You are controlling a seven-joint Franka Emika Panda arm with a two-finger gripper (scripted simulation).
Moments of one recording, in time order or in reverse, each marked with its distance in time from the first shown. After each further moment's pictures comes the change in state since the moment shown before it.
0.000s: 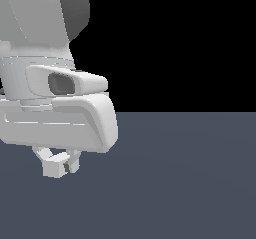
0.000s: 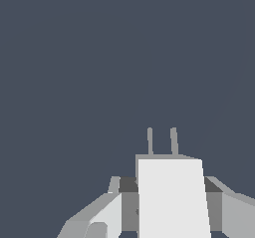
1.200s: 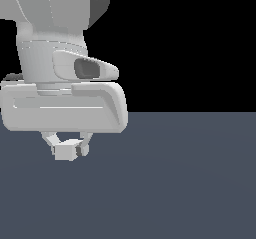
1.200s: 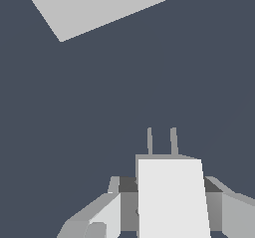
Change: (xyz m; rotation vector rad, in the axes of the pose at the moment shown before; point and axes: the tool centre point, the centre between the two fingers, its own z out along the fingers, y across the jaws) arm 0.017 0.009 -0.018 0.033 0.003 -0.147
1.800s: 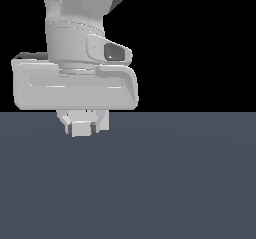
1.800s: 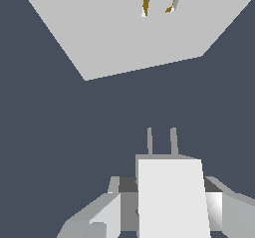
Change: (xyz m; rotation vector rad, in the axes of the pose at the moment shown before) arm 0.028 0.013 -0.029 0.052 0.002 -0.227
